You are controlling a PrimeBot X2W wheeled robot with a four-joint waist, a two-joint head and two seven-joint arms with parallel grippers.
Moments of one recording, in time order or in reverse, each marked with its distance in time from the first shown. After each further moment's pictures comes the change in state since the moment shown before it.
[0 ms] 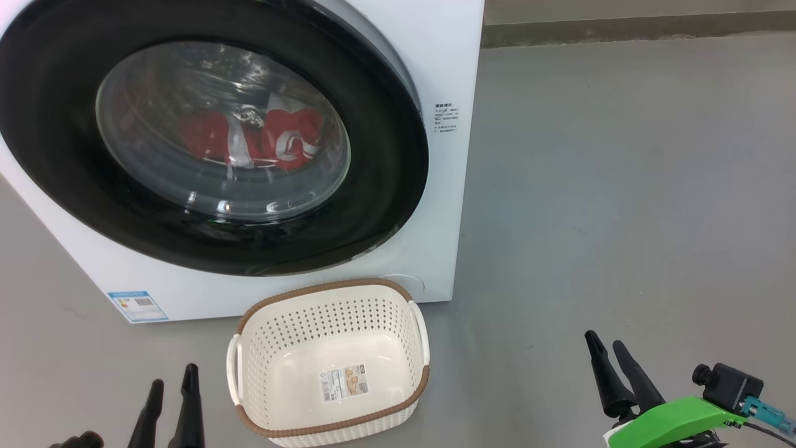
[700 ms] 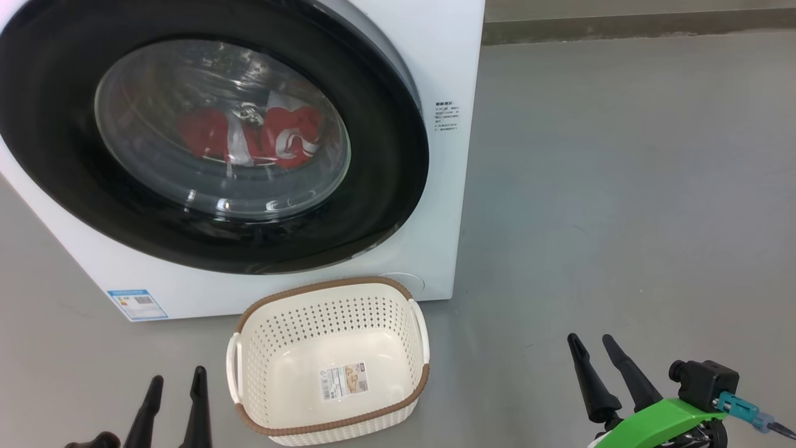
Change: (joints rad) left arm 0.021 0.002 -0.002 -0.023 0.239 -0.001 -0.057; right arm -0.006 -0.018 0.046 0.000 -0.230 0.000 -0.057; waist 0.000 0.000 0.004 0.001
